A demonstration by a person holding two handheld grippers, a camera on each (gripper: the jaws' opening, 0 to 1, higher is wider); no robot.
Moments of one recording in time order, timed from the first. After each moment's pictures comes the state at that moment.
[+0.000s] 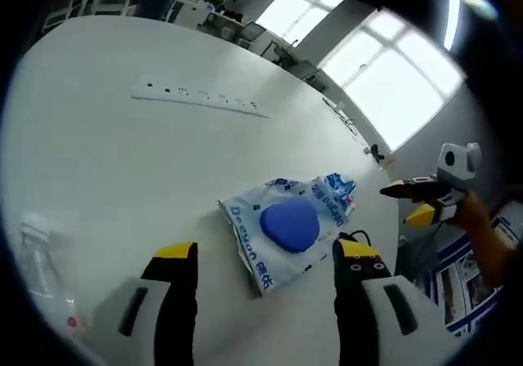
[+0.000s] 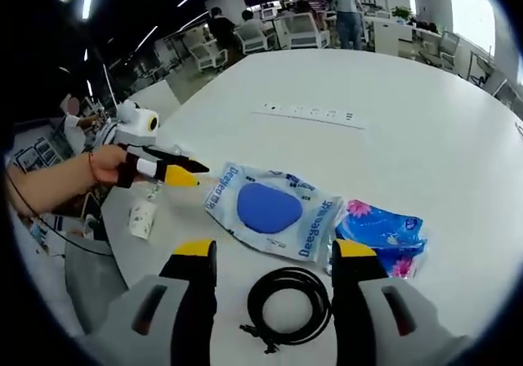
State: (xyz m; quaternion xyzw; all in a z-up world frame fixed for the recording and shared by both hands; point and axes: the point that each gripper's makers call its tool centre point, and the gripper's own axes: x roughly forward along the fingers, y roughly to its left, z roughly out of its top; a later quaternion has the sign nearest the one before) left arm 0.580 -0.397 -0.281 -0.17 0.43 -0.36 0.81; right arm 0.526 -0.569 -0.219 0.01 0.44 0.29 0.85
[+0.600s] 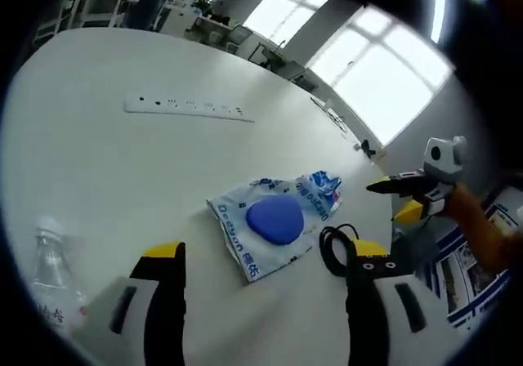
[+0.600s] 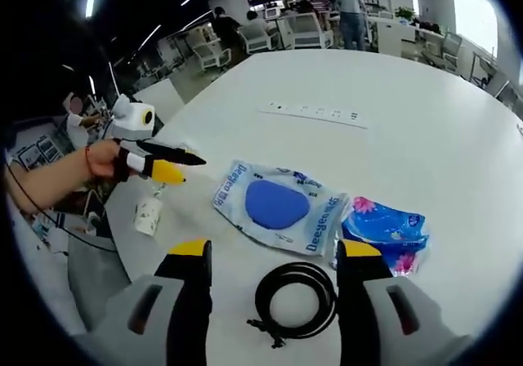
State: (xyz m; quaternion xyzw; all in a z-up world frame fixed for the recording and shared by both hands) left arm 0.564 -0.387 -0.258 -0.16 0.42 -0.39 0.81; right arm 0.515 -0.566 -0.213 0.00 0.44 0.30 0.85
